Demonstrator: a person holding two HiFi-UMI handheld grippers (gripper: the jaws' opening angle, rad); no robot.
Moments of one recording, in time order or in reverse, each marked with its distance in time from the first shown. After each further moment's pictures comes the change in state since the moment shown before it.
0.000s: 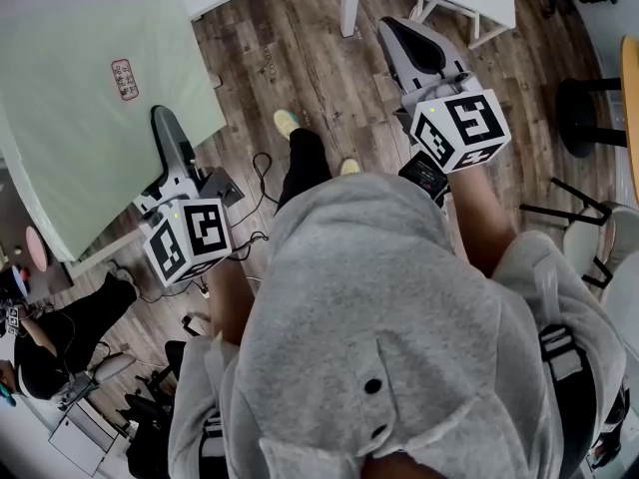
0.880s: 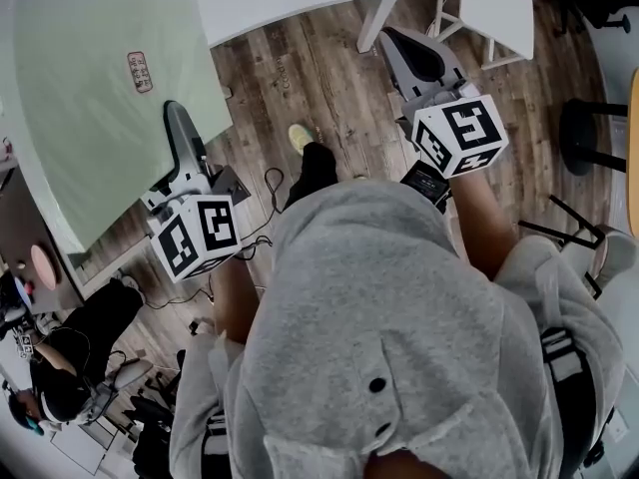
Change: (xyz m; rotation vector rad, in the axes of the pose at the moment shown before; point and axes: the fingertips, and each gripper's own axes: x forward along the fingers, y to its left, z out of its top) left arm 0.139 0.049 -0.015 0.021 0.048 0.001; right arm 0.150 -0.008 -0.005 -0.026 0.101 0.028
